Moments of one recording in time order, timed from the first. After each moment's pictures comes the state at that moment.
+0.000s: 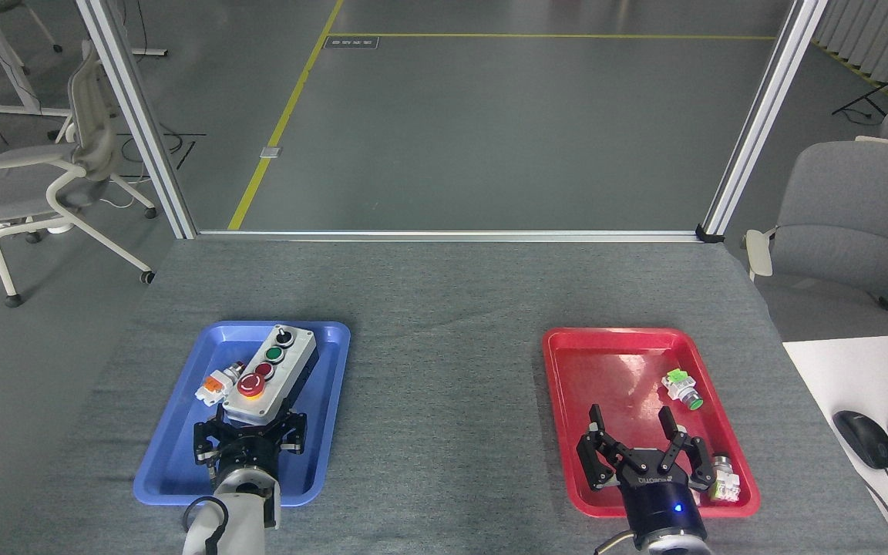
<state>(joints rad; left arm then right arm) -0.50 0.00 -0.01 -0.62 -1.54 0.28 0.18 -0.02 -0.03 0.08 -1.45 1.36 0.02 -0.10</state>
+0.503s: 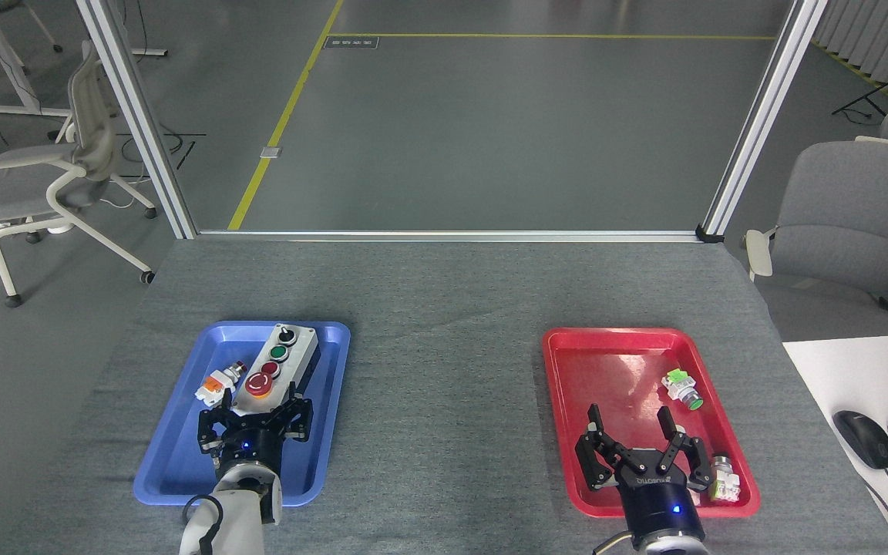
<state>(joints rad) -0.49 0.01 -0.01 -0.66 -1.48 0.20 0.29 -0.02 -0.02 0.08 -1.45 1.36 0.02 -0.12</state>
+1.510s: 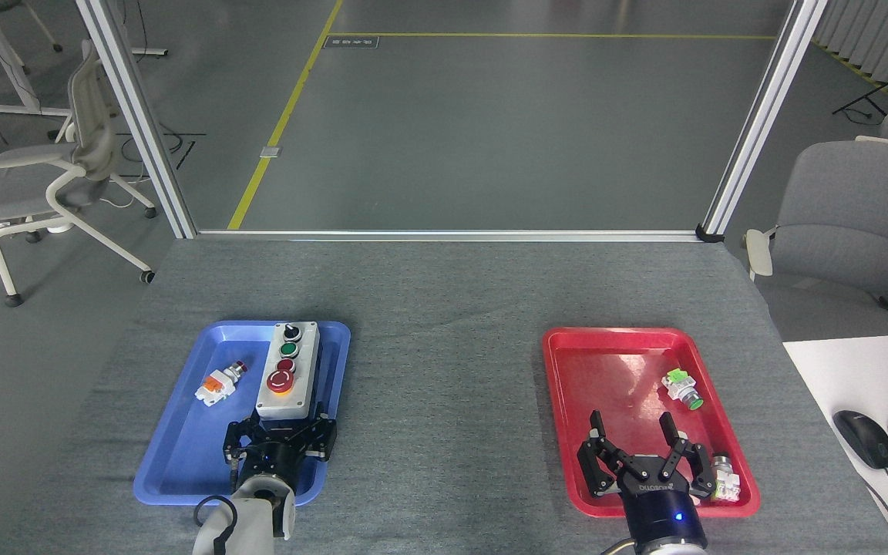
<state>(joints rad) -0.52 0.00 -0.06 -0.54 -1.48 0.10 0.29 0.00 -0.03 0.09 -1.45 1.36 0.02 -0.14</state>
